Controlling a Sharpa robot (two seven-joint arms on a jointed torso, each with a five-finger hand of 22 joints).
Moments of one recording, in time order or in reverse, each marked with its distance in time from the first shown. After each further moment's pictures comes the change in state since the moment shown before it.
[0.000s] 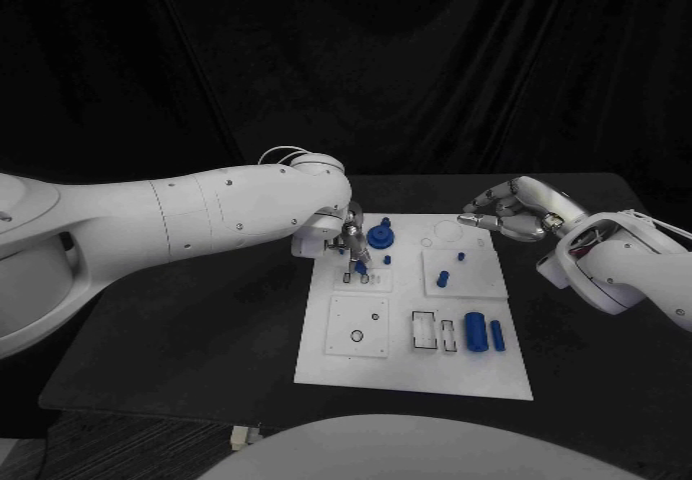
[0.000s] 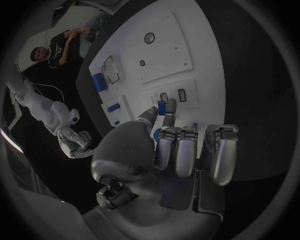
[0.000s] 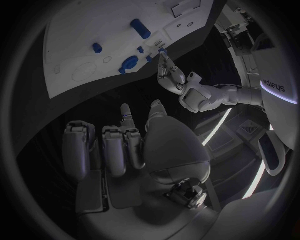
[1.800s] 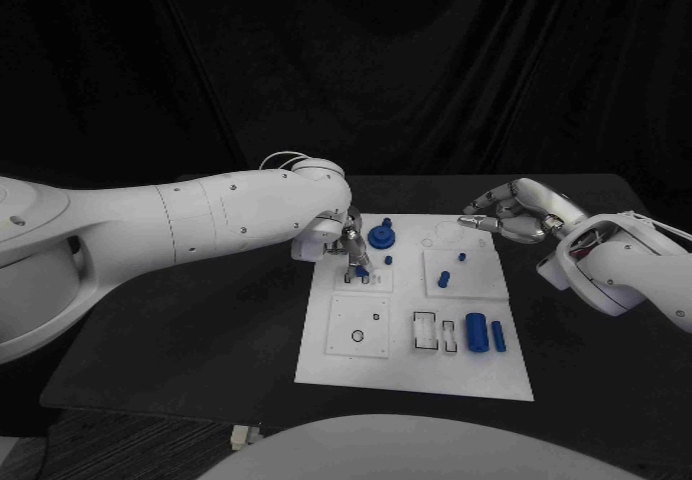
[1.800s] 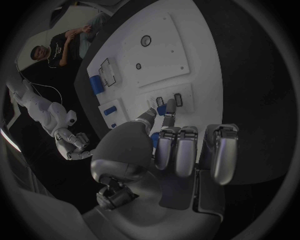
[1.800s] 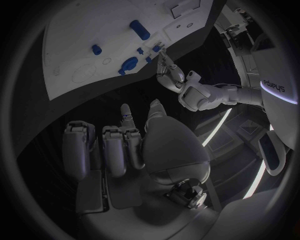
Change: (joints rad) left arm -0.017 0.007 0.000 -0.024 0.000 0.017 -0.002; left_hand -0.064 -0.030 0.011 0.055 -0.138 -0.010 0.011 -0.019 -0.002 -0.004 0.004 0.000 0.000 0.000 0.000 0.000 0.000 0.000 0.000 0.000 -0.017 0.000; right arm -0.003 0.002 0.000 -0.002 0.000 0.006 -0.001; right_hand 0.022 0.004 0.000 0.000 0.016 0.000 0.000 0.000 -0.001 0.000 0.000 0.000 0.000 0.000 0.000 0.000 0.000 0.000 0.000 0.000 0.000 -0.001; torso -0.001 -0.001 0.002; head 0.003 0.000
